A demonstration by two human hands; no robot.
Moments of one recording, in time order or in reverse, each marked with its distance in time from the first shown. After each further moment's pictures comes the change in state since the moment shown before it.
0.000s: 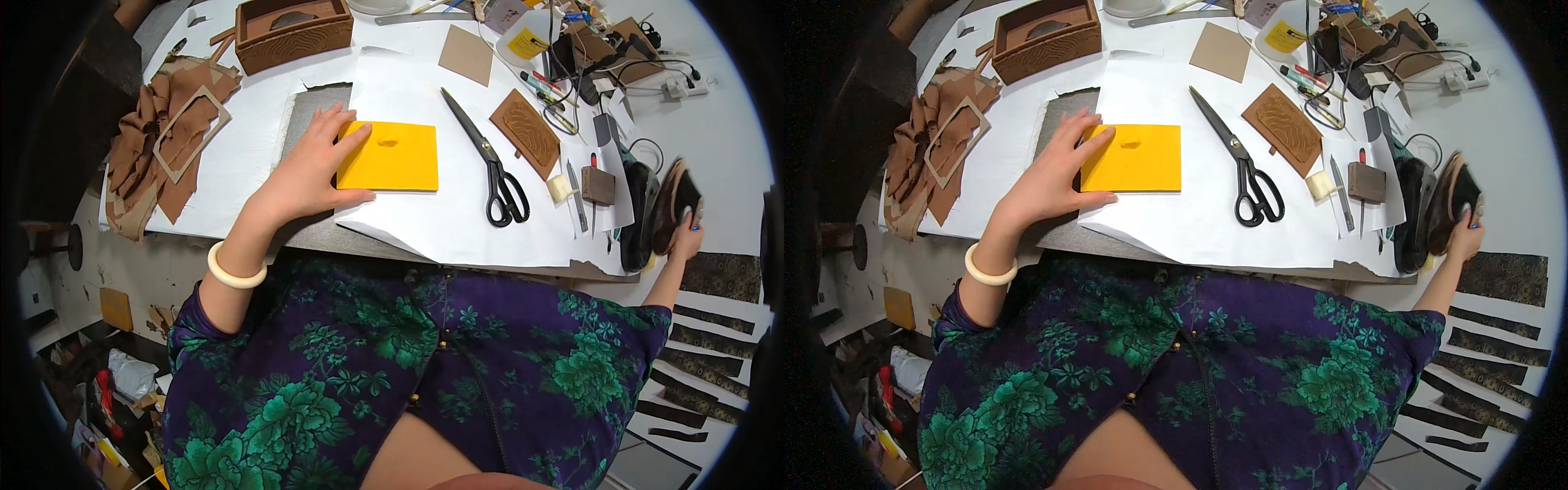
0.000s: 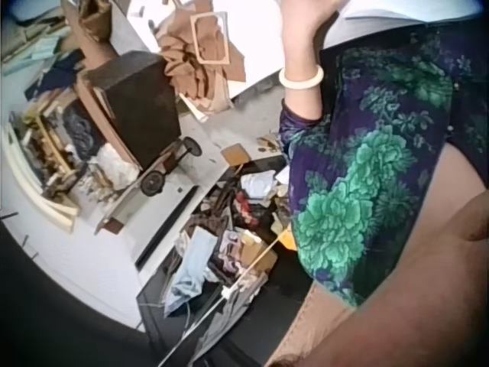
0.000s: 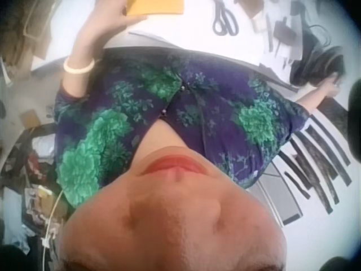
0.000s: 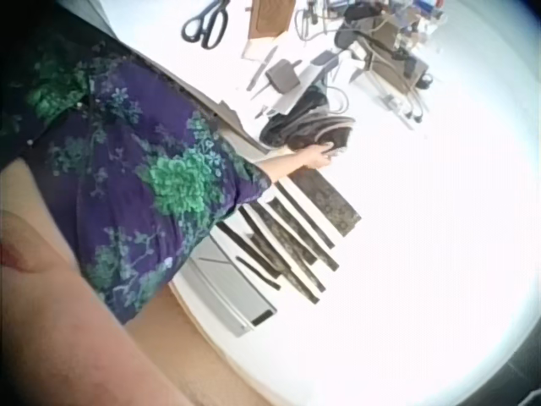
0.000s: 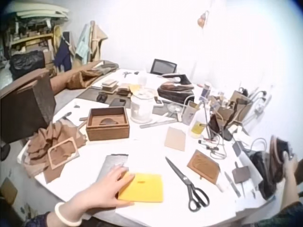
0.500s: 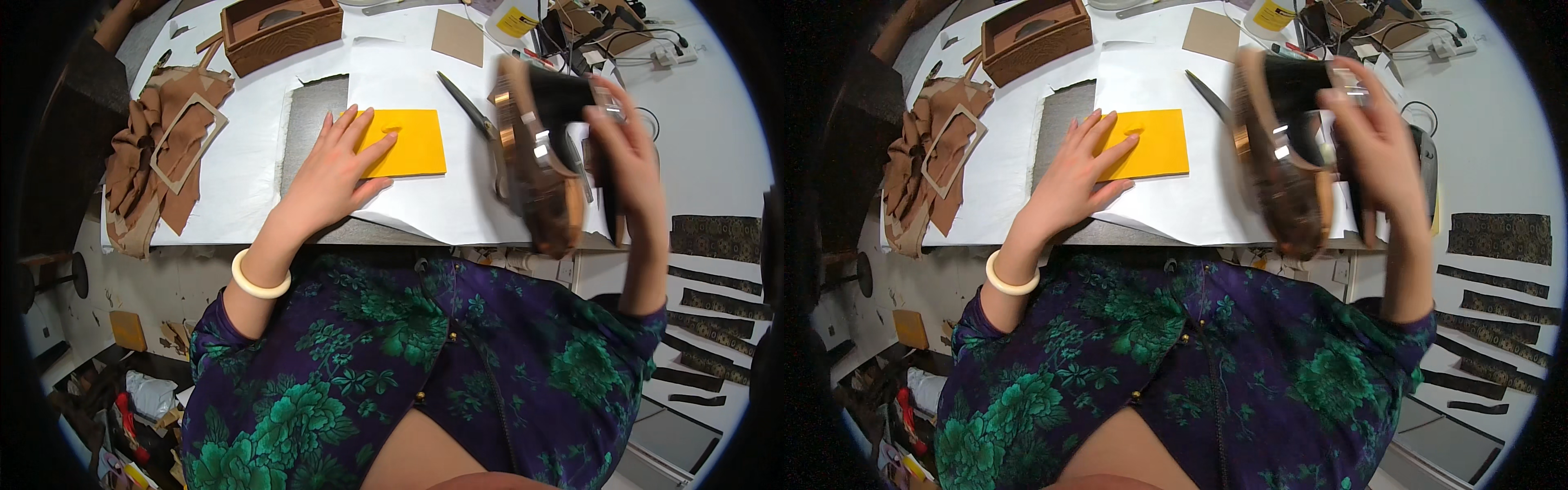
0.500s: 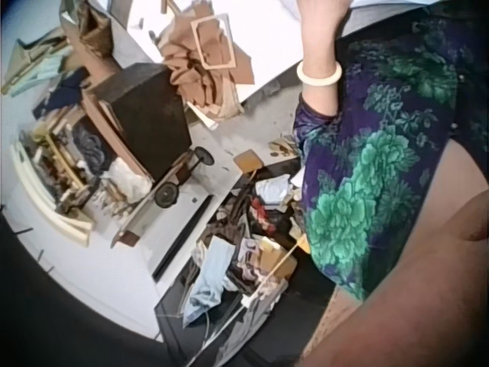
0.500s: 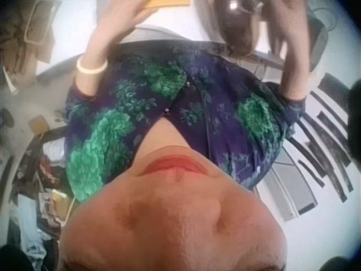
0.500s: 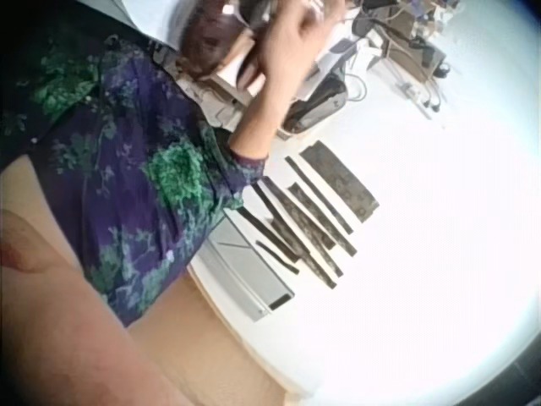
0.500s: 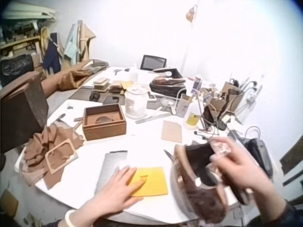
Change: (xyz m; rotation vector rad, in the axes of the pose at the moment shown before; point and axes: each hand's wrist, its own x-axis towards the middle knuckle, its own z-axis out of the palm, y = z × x) left_hand -0.009 0.010 0.020 0.071 0.100 0.114; right_hand -0.255 -0.375 -0.279 1.027 -1.133 -0.302
